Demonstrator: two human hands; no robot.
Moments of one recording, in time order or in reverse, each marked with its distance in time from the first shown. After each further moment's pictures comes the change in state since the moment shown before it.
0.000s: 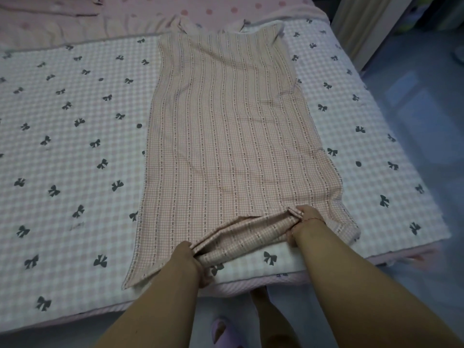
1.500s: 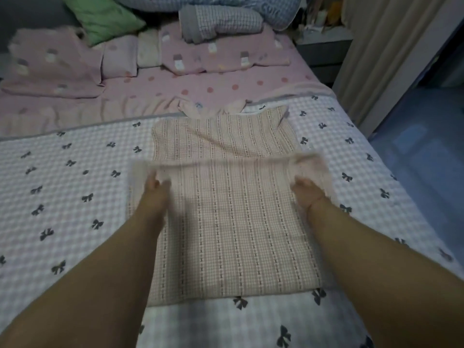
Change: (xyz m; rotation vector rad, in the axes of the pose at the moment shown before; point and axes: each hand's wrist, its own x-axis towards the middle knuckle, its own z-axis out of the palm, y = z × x) left_hand -0.051 0.369 0.237 0.388 -0.238 1.193; right_hand 0.090 -0.285 0.252 -0.770 -0.218 -0.740
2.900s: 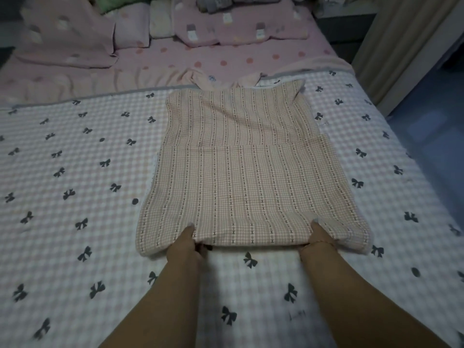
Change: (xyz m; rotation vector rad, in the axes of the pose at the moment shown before) left_hand -0.100 -0.149 0.009 -0.755 0.388 -0.657; right_hand -0.125 0.112 0.051 0.733 0.264 0.578
